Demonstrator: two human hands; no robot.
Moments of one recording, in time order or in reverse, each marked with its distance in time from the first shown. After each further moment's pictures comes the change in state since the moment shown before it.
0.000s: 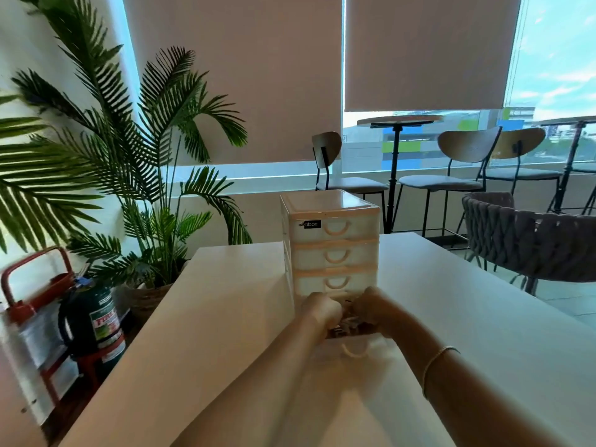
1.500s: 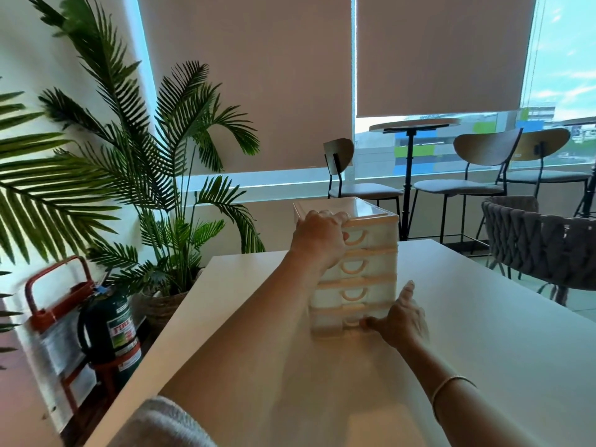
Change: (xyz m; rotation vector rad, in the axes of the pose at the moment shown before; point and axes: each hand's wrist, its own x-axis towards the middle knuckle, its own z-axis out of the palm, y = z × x) left_hand 0.007 0.084 -0.073 0.825 0.463 0.746; right_hand 0.041 0.039 0.002 -0.302 0.425 -0.174
